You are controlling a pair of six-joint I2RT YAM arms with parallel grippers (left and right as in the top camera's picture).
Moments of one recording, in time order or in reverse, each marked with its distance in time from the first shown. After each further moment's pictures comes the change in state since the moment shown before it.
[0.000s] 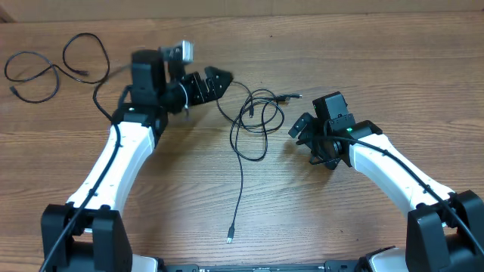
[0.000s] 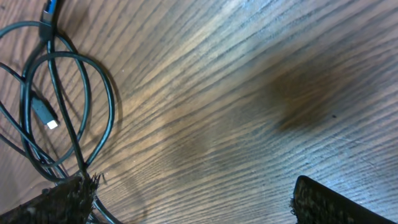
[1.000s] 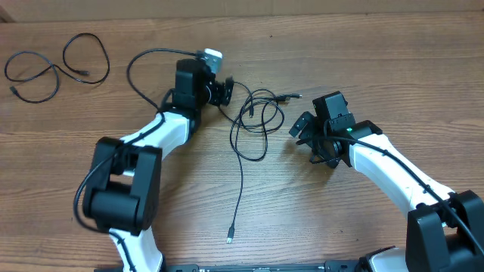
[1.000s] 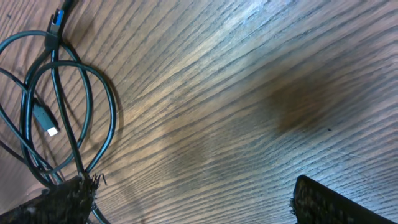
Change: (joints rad) left arm -0.125 0.362 -0.003 0.462 -0.512 0.711; right arm 0.000 0.000 0.000 0.015 0.032 -0.020
